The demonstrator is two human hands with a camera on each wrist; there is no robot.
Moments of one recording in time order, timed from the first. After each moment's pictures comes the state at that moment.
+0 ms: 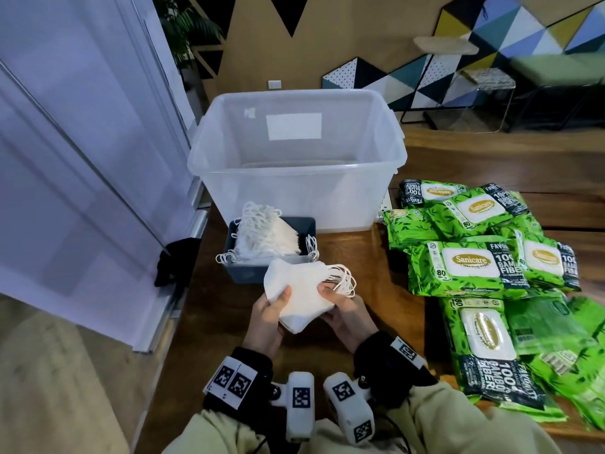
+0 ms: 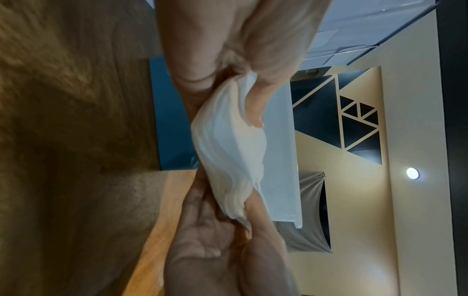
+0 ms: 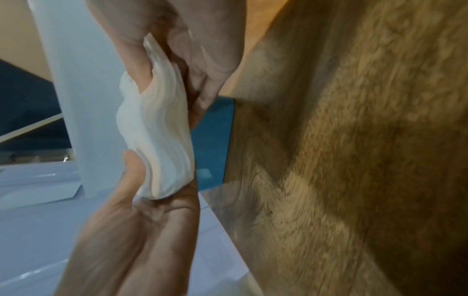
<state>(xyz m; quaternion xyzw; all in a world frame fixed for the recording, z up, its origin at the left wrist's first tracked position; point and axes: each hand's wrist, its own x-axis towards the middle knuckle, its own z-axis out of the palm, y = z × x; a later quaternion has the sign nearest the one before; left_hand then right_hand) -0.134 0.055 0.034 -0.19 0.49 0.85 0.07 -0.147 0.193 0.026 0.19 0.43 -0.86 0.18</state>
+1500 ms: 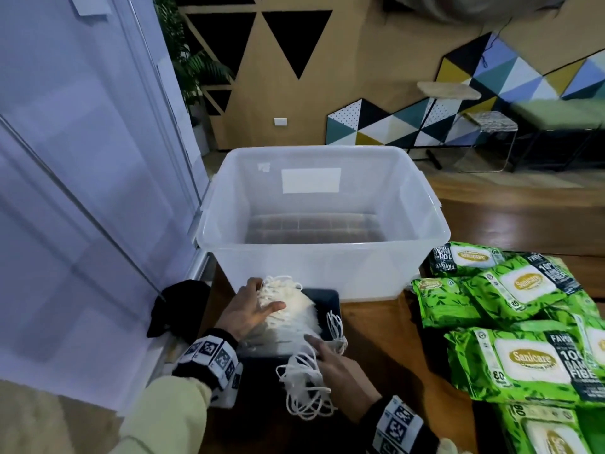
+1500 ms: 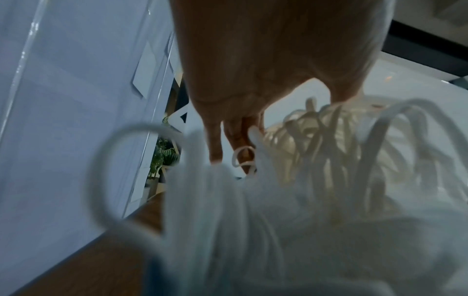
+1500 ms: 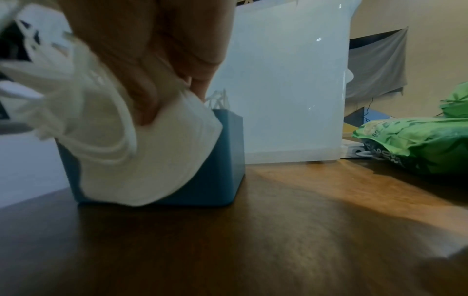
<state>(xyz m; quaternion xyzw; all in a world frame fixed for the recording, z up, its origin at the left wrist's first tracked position) -0.333 -0.060 0.020 -0.02 0.91 0.39 0.13 -0.238 0.161 -0.034 -0.31 0.90 -0.31 0.05</state>
